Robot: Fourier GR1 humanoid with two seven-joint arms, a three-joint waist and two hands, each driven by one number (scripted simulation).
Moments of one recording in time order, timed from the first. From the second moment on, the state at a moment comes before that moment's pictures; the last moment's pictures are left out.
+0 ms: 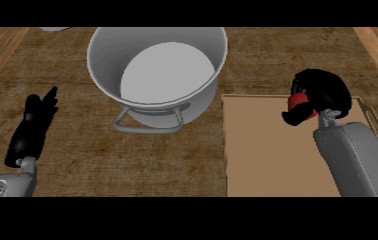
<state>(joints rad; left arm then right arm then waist) -0.10 0.40 0.02 -1.43 -0.06 0.16 0.38 -0.43 -0.33 0.08 -1.35 0.99 0.27 0.51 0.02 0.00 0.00</state>
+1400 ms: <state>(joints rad) -0.11 0.37 0.05 -1.40 -0.10 0.14 0.36 -0.99 -0.26 0.02 -1.75 0.65 0.40 0.52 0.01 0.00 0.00</state>
